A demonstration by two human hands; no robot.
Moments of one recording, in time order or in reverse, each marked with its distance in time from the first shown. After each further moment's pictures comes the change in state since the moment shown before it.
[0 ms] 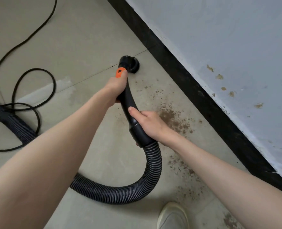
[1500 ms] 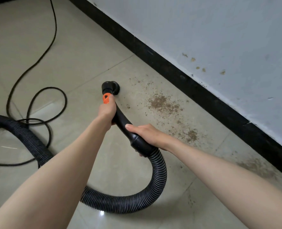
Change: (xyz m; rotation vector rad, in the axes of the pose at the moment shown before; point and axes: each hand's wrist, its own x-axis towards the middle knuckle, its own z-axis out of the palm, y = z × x) left_hand -0.099 -0.097 -0.038 -0.106 0.045 -0.053; right_hand -0.099 0.040 0.062 -0.002 -0.073 0.096
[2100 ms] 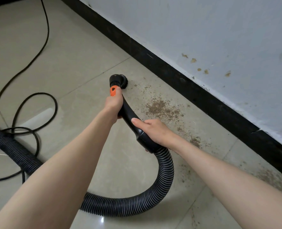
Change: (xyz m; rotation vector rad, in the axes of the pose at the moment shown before) left_hand 0.032 0.029 0.050 -0.022 -0.068 0.056; right_hand 0.028 0.006 -0.041 -0.123 0.219 -0.126
